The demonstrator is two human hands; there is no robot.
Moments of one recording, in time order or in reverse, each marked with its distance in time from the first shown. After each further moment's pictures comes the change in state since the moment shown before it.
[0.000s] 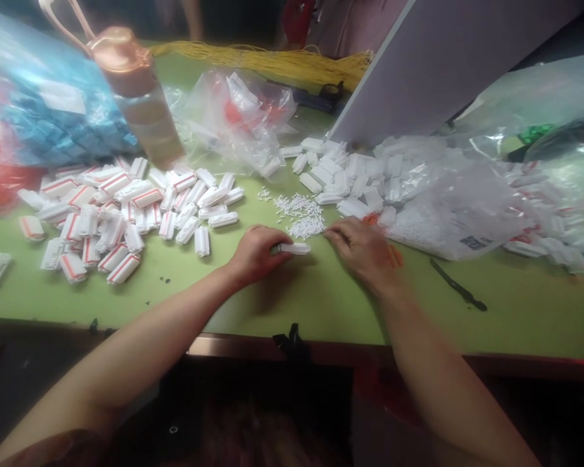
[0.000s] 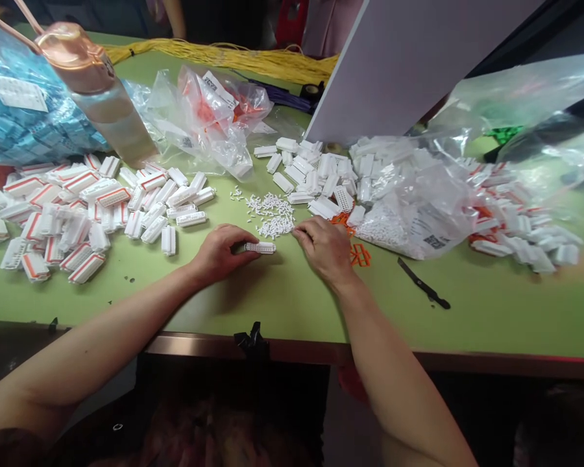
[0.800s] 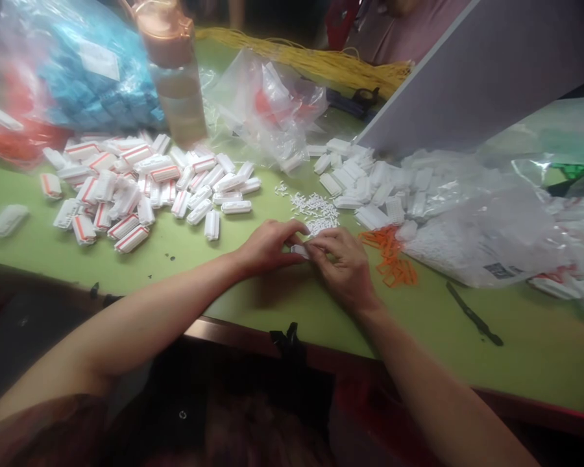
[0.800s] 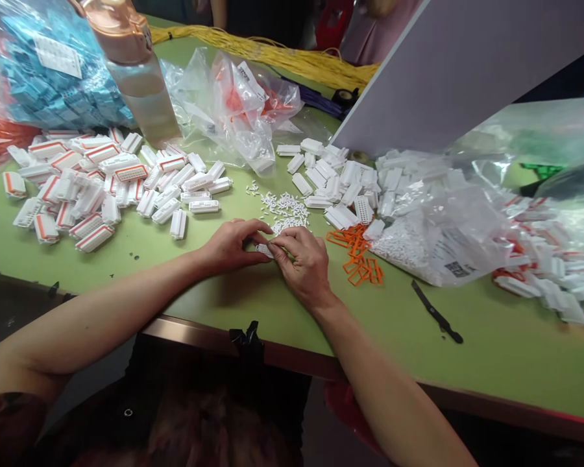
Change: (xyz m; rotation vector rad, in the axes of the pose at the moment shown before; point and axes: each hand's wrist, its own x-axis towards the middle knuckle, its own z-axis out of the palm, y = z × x) left_hand 0.000 0.002 0.002 -0.136 -0.078 -0.016; right_hand -0.008 -0.054 0.015 0.170 0.084 -0.211
